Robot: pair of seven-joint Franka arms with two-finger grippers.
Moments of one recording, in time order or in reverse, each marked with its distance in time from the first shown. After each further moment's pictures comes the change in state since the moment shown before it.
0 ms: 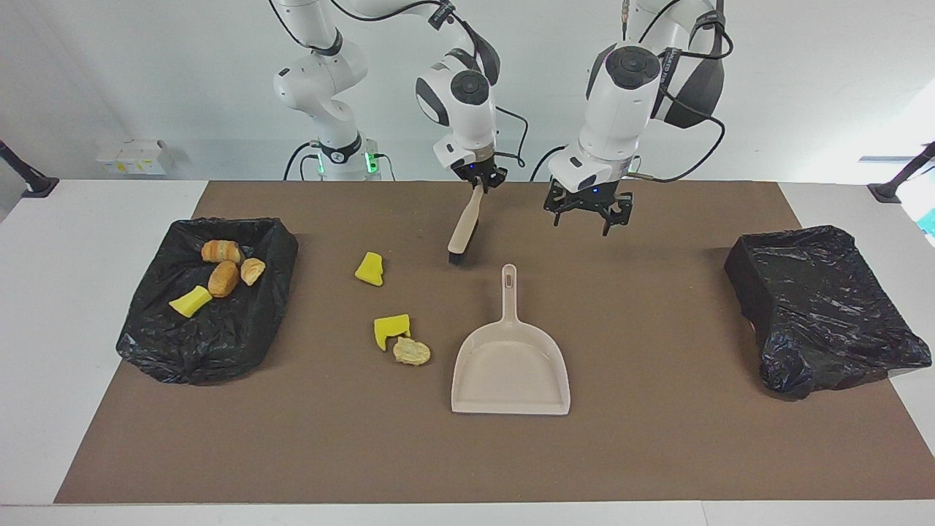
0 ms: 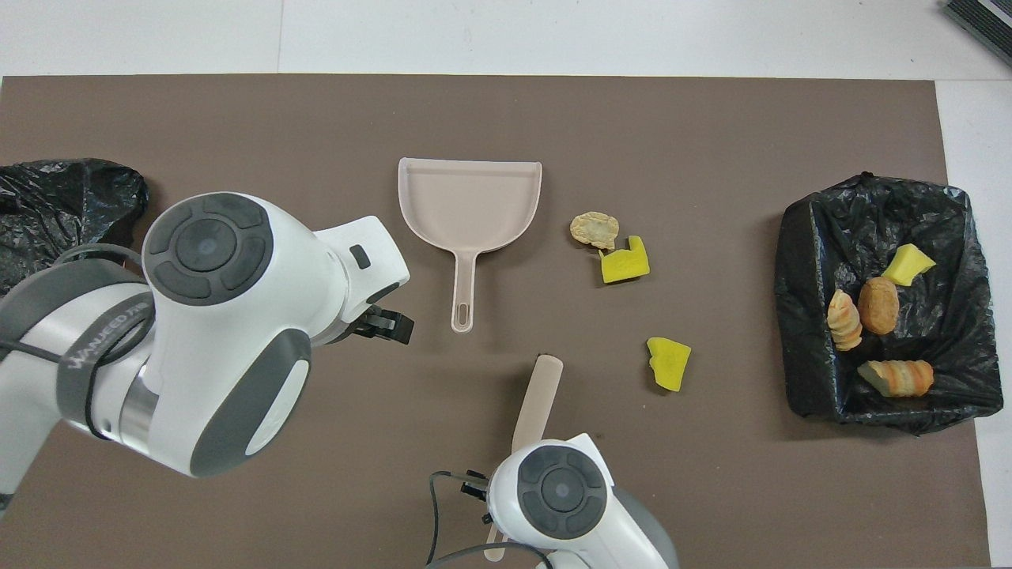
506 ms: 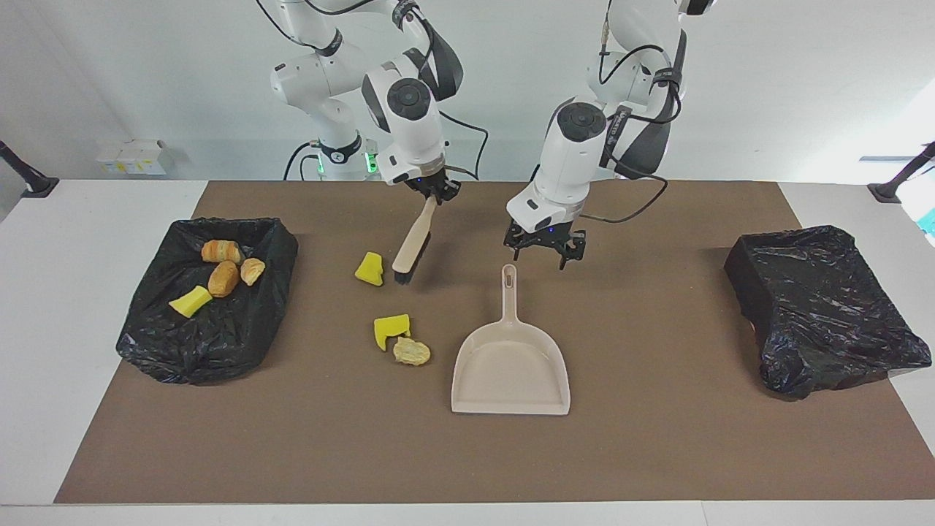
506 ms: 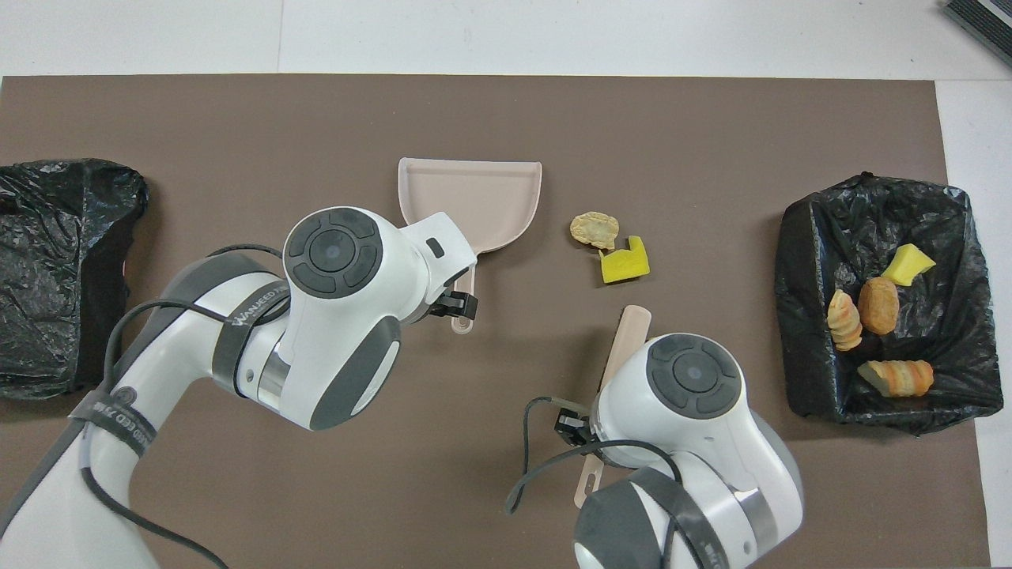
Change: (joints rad) left arm -0.062 0.171 0.000 0.000 -0.043 0.246 -0.132; right arm -0.253 -0.033 -0.008 0.055 -0.088 -0.231 -0.143
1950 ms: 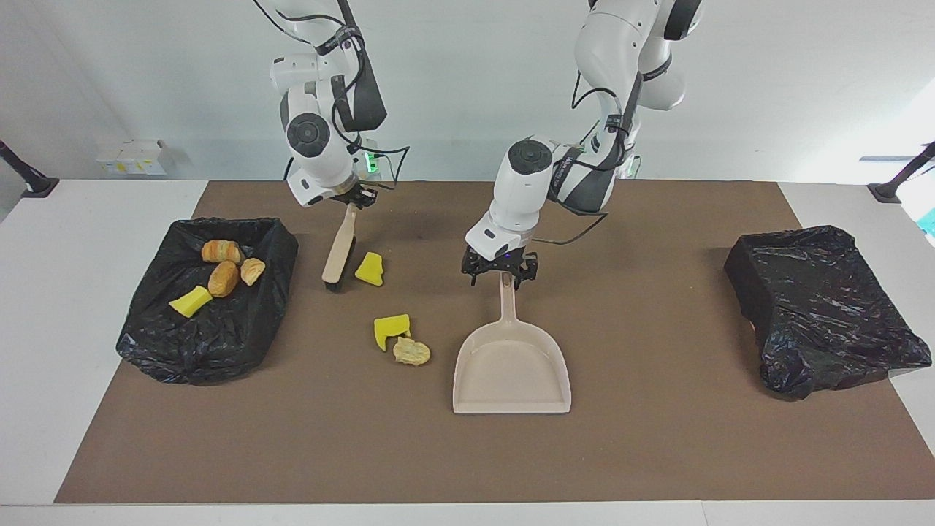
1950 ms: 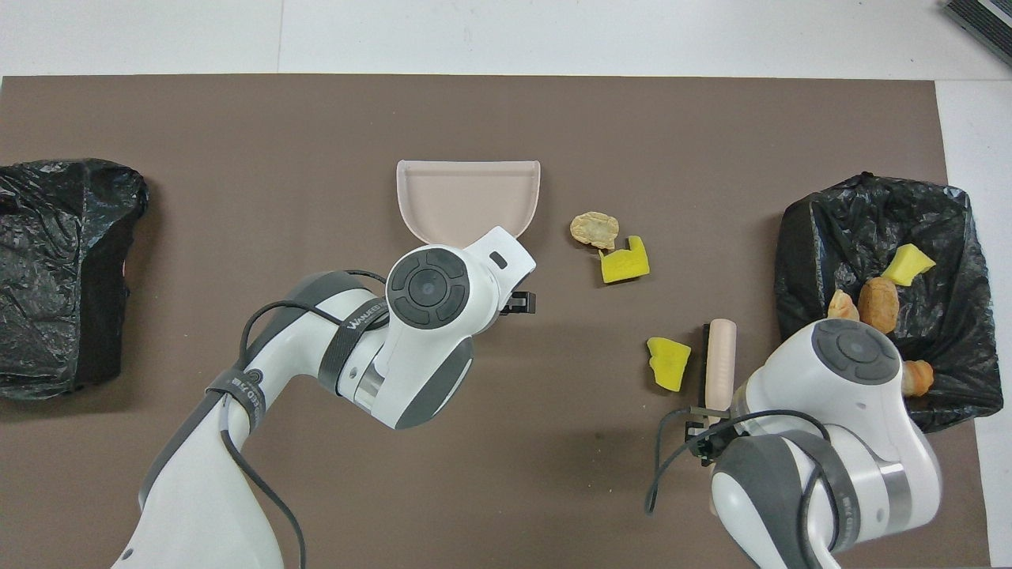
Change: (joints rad) left arm -0.098 0.139 0.003 -0.002 -0.004 0.233 -0.217; right arm -0.311 -0.102 0.010 -0.210 -0.070 -0.037 -0.455
